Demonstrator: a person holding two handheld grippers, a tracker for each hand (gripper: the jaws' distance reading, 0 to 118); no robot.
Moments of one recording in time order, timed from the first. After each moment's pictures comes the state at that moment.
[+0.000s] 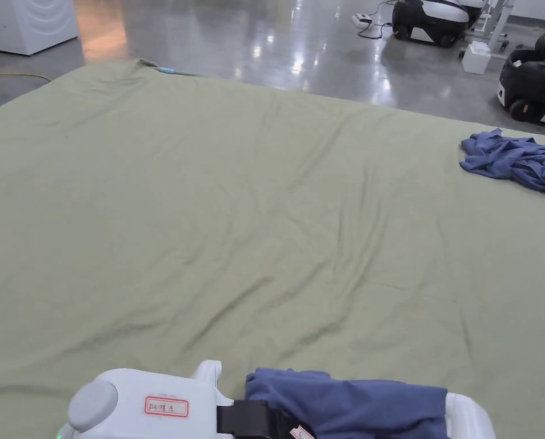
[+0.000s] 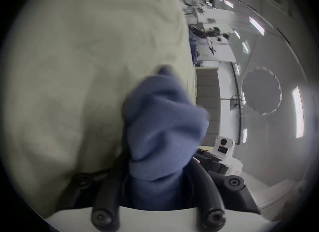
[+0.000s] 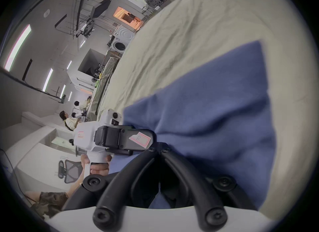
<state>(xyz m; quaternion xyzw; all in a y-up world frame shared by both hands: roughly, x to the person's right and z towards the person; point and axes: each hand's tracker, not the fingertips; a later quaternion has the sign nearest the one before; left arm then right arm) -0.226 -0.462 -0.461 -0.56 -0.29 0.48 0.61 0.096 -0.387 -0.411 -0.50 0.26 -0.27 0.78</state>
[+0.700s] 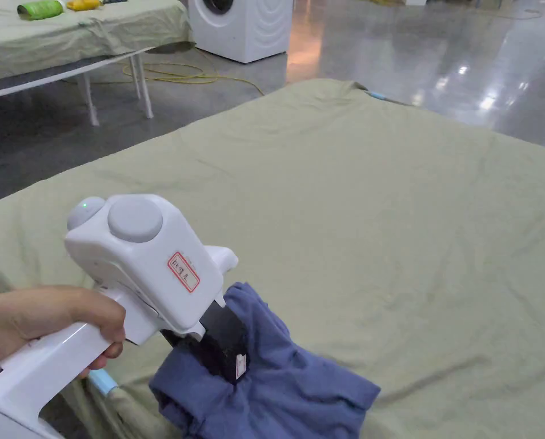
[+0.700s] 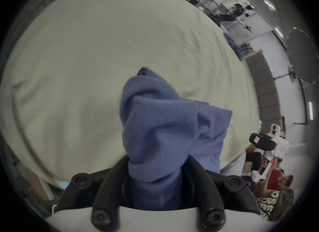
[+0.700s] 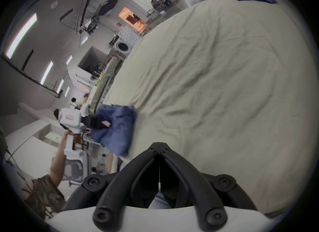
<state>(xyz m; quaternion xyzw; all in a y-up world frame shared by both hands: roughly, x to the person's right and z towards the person) -0.464 -0.335 -0.477 -0.61 -0.12 0.15 0.77 0.044 -0.347 -0.413 -0.49 0.26 -0.23 0.80</state>
